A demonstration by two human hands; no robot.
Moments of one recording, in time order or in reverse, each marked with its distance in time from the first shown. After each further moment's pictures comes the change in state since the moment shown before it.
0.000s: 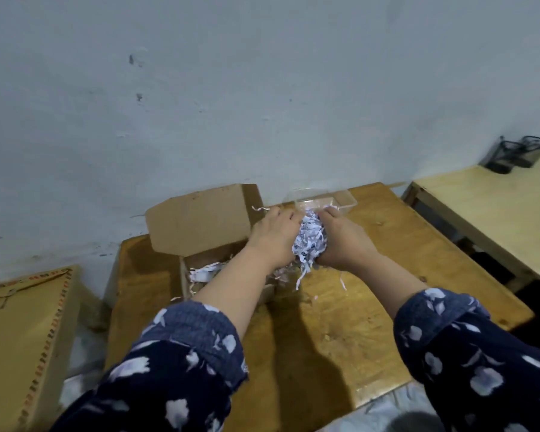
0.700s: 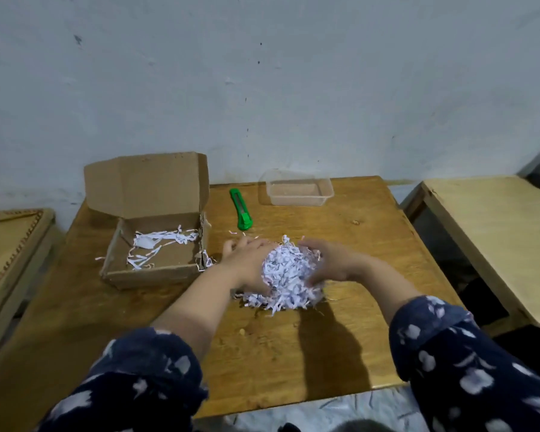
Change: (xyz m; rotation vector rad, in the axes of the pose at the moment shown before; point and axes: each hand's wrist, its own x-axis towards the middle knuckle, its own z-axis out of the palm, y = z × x) left_hand 0.020 0.094 0.073 -0.202 -0.433 -0.350; right_hand 0.007 0.160 0.005 0.297 -0.730 0.044
